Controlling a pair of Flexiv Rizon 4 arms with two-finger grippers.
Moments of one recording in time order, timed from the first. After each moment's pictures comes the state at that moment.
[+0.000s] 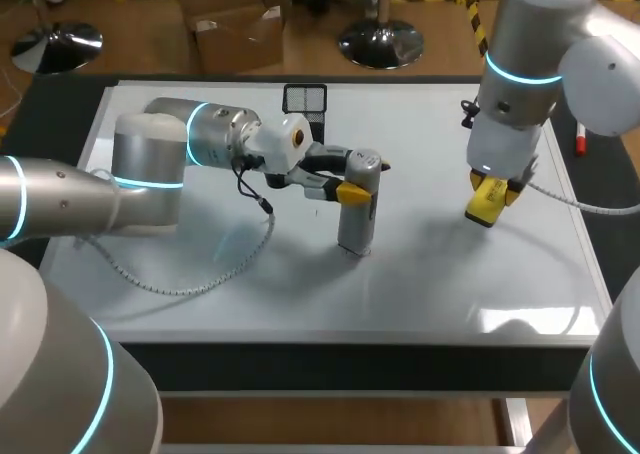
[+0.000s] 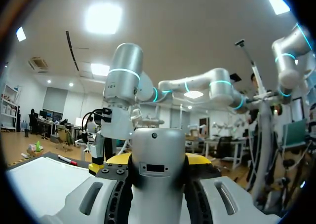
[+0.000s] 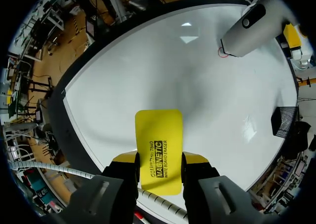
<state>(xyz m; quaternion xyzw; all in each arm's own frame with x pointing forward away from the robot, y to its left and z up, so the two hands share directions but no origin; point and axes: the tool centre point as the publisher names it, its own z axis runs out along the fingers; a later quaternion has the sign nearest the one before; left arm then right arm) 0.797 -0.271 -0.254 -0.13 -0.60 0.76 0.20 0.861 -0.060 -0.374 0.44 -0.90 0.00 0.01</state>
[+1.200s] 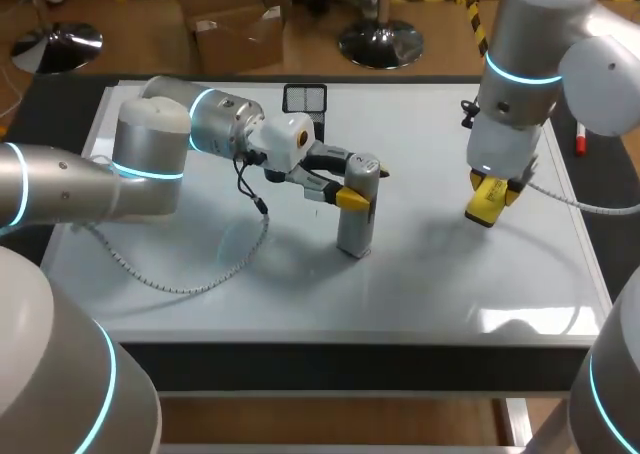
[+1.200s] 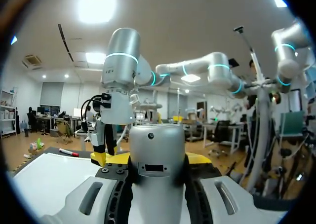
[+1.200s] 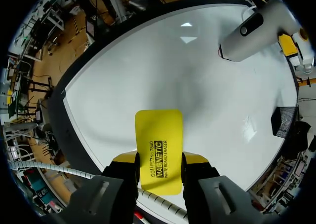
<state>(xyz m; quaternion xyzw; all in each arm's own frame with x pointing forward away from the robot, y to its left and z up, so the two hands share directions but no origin) 0.802 -0.272 -0.275 -0.16 -0.65 0.71 0.19 0.861 -0.060 -0.374 0.44 -0.90 0.00 0.01</state>
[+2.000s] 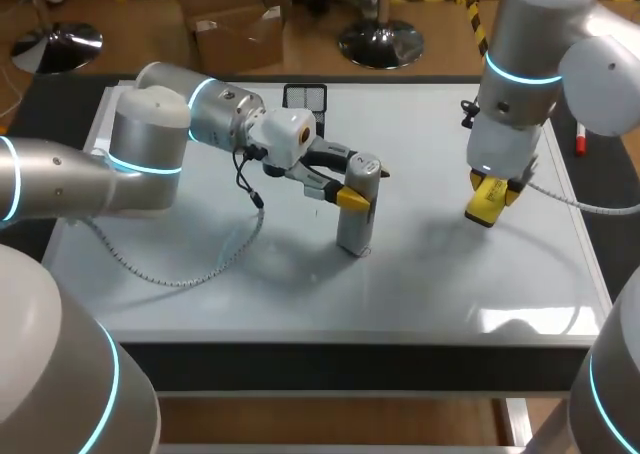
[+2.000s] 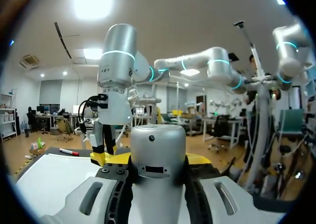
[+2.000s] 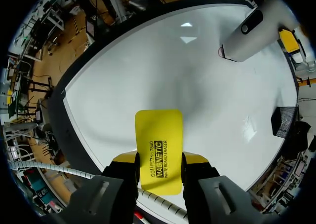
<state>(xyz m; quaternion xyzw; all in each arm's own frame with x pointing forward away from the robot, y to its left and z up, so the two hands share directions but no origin) 0.799 -0.272 -0.268 -0.17 -0.67 0.70 0.18 0.861 -0.060 -0.374 0.44 -0.90 0.00 0.01</state>
